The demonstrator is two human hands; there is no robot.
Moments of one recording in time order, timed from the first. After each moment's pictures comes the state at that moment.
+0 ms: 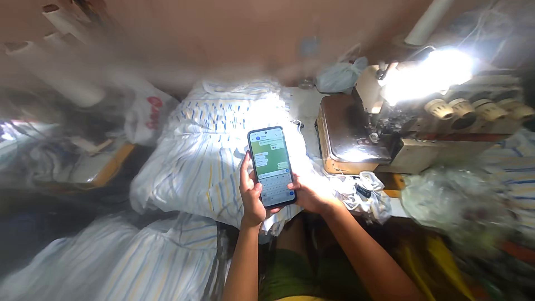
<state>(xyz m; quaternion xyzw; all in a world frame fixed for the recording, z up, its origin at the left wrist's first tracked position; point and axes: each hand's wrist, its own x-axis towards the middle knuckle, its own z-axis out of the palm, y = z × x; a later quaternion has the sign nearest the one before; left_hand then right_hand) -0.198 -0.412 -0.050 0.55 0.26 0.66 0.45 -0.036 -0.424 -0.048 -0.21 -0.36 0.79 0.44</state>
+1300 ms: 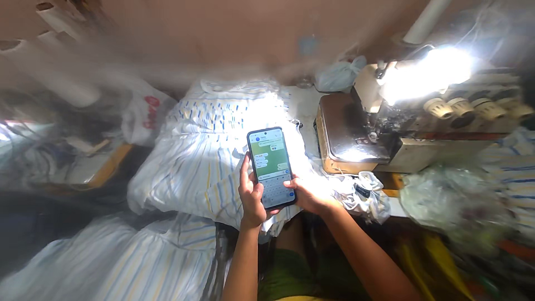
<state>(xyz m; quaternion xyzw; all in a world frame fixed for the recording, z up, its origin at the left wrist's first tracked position) -0.196 -0.415 -0.051 0.58 0.27 0.66 0.40 -0.038 -0.424 -0.046 -0.25 -0.37 0.77 0.45</state>
